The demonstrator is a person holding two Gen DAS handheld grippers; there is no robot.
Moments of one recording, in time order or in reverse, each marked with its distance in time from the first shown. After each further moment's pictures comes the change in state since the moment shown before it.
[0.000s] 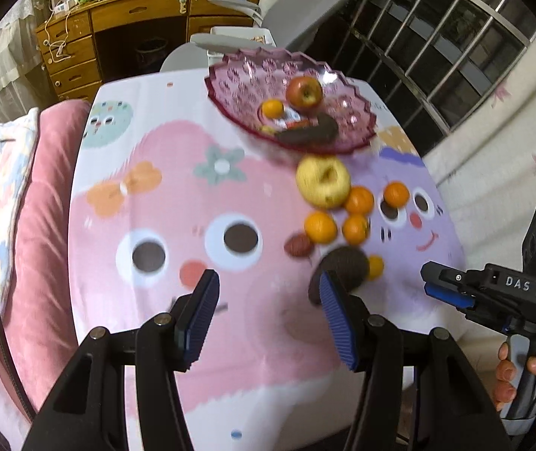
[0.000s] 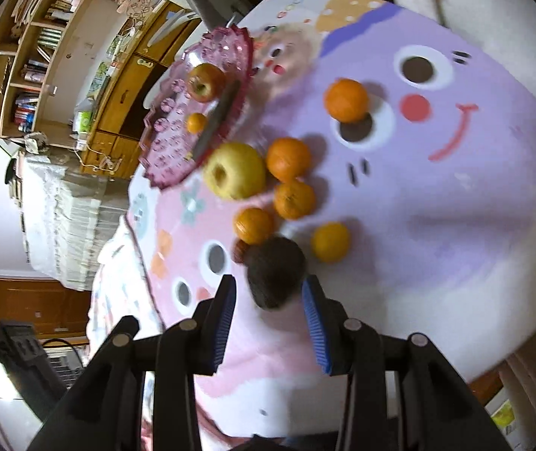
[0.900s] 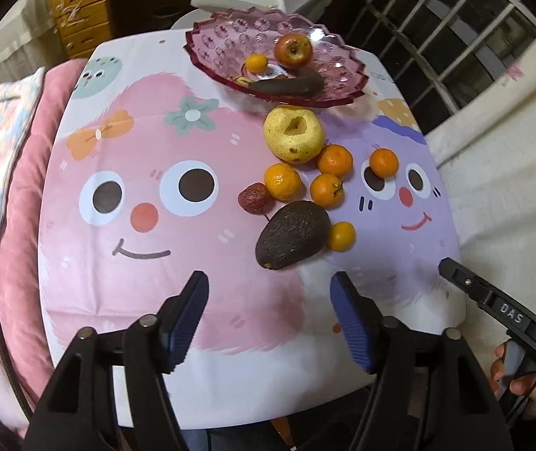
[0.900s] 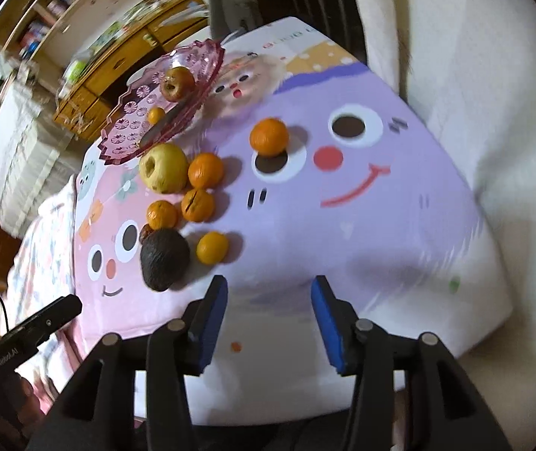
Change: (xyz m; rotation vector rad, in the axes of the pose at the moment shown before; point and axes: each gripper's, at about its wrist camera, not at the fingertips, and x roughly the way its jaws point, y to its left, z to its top) left arm 0.028 -0.066 -0.015 -0.127 0.103 0.049; right arm -0.043 -0.046 0.012 -0.331 -0.070 -0.242
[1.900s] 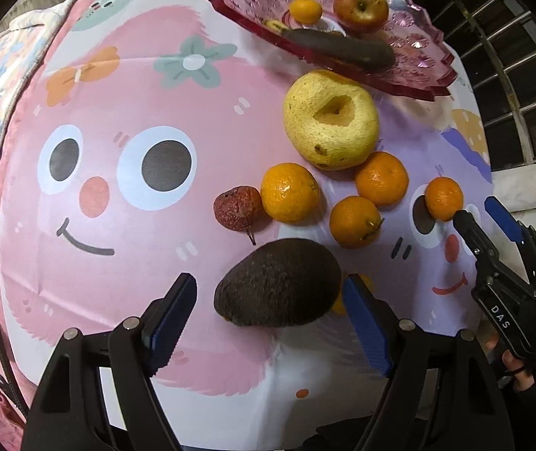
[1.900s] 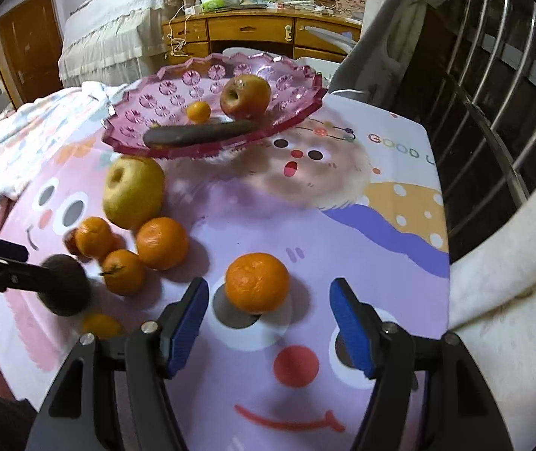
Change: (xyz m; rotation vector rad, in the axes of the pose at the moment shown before) left arm 0.099 -0.016 0.048 -0.257 0.164 0.097; right arm 0.085 0.016 0.108 -0.730 -0.146 -0.005
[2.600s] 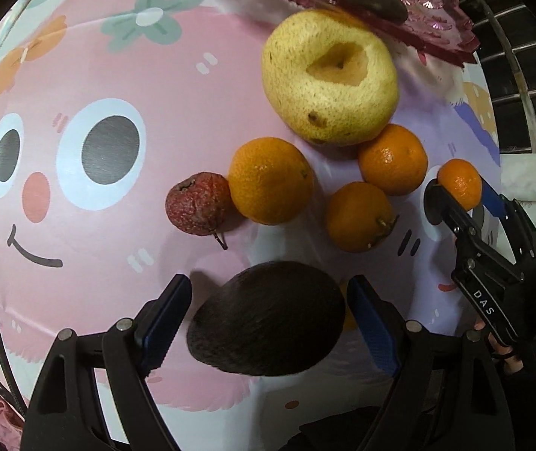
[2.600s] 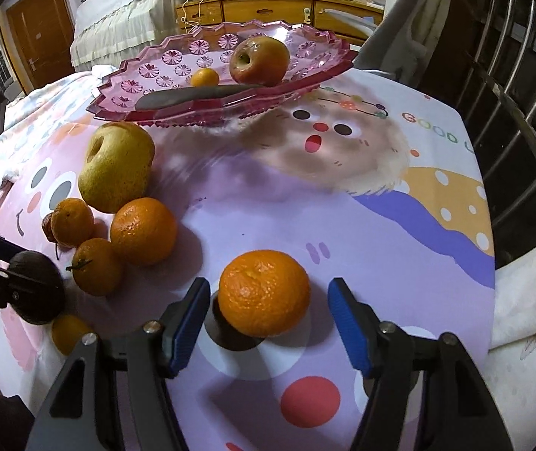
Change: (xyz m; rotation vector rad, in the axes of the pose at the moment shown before) left arm 0.053 -0.006 0.018 0.018 0.142 -0.058; right arm 0.047 0.001 -0.003 -0.038 0.047 0.061
